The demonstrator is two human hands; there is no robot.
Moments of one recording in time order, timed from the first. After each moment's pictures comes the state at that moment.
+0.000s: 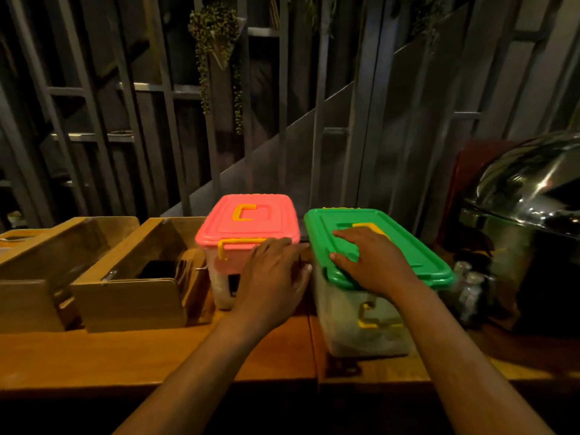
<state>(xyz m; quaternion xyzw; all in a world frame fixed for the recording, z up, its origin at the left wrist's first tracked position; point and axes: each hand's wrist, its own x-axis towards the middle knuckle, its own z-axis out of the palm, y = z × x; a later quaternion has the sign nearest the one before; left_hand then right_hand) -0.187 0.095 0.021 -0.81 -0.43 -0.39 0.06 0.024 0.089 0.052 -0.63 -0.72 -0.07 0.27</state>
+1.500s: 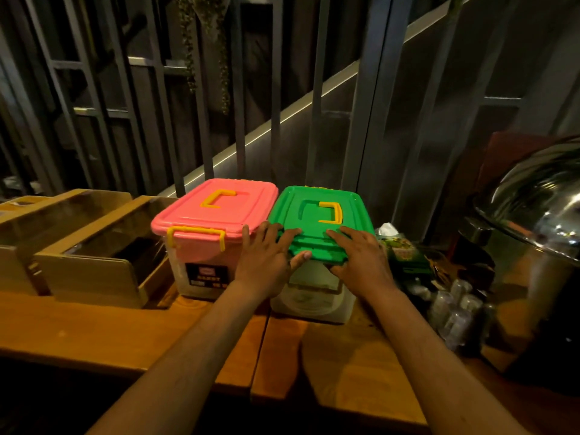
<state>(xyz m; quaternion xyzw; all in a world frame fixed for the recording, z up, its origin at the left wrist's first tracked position) -0.088 0.194 -0.010 -0.78 -0.56 -0.25 0.17 0.124 0.186 0.002 -0.63 -0.74 -0.07 0.23</state>
